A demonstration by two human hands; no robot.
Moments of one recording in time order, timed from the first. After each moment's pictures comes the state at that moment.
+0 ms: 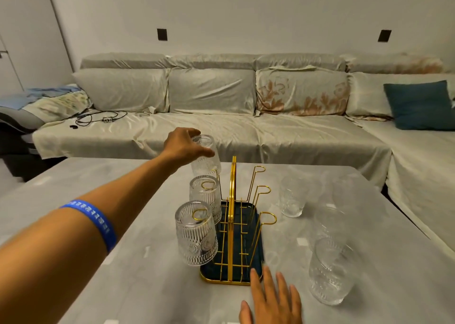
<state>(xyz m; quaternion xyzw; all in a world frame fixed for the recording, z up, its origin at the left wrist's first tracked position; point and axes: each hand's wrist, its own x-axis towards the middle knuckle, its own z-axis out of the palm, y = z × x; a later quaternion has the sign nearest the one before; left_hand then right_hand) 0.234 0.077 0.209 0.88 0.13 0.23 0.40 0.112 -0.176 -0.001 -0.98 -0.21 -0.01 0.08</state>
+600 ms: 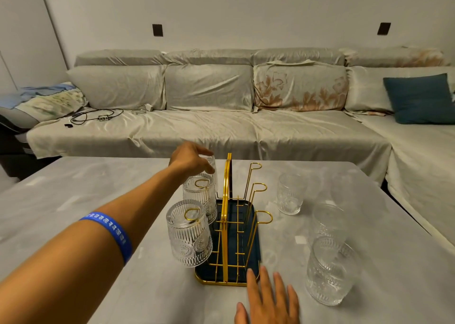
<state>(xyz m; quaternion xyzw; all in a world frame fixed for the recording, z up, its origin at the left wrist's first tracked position) 0.257 0.059 0.168 0.89 0.18 0.15 0.38 0.111 -0.183 0.002 -0.98 -0.19 0.01 0.07</state>
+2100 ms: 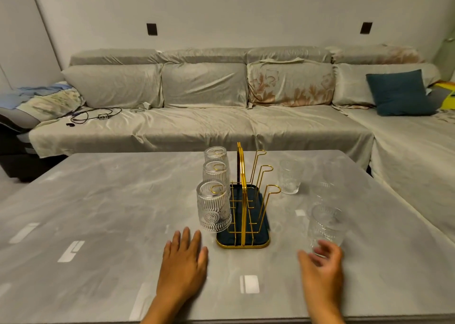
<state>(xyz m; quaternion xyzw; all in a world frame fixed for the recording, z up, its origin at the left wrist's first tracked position) 0.047 0.041 -0.013 0.97 0.17 0.07 0.15 0.089 -0.223 0.007 -0.74 0.10 -0.20 0.64</state>
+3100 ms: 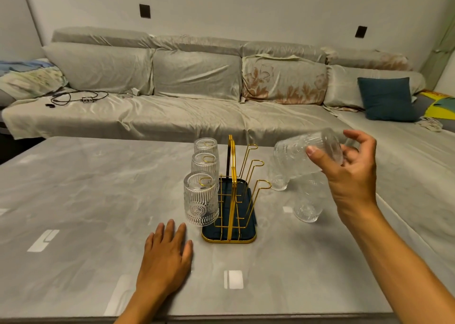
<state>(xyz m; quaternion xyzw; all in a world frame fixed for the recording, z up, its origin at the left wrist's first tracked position) 0.048 0.039 -0.013 0.97 0.16 0.09 0.15 0.154 -0.255 0.186 -0.70 -0.13 -0.26 0.66</state>
